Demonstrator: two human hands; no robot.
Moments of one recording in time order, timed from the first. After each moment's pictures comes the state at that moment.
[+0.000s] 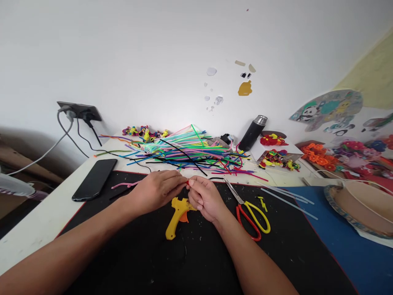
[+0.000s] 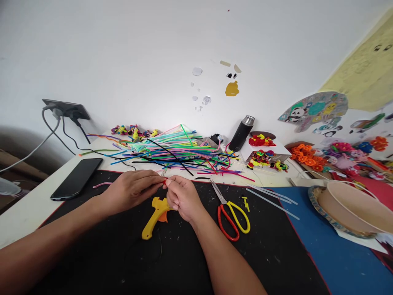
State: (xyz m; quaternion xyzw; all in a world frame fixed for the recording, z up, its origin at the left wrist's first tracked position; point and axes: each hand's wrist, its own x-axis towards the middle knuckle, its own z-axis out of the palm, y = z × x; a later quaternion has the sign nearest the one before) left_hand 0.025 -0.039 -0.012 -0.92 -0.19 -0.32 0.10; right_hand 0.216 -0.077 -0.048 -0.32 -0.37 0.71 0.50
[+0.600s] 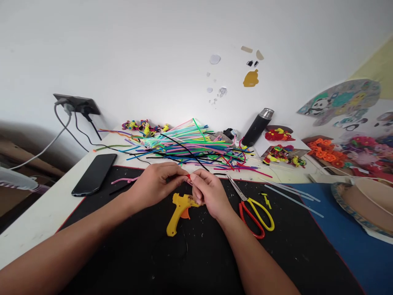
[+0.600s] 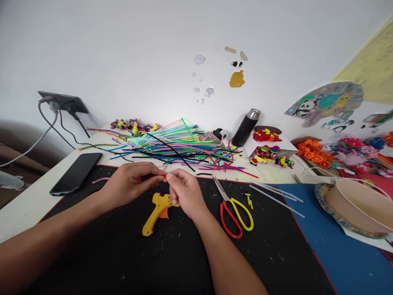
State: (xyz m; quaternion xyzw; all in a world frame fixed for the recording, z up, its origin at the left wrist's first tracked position) left_hand 0.028 -0.036 -0.010 -0.87 -0.31 -0.32 -0.19; right_hand 0.220 -0.077 -0.047 -0.39 -0.45 0.62 0.50
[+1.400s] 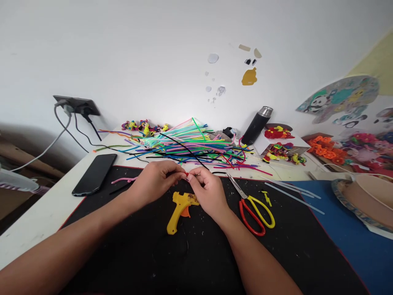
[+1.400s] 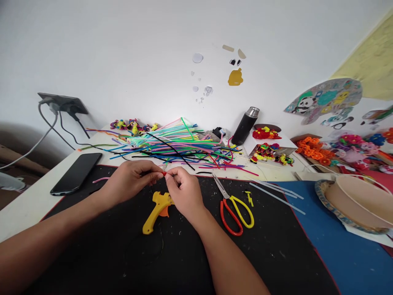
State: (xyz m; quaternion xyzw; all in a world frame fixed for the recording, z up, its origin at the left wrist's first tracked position) left_hand 0.029 -0.035 -0.010 -0.83 -0.41 -0.27 -0.25; right_hand 0.220 -0.079 -0.053 -0.52 -0.63 0.34 0.47
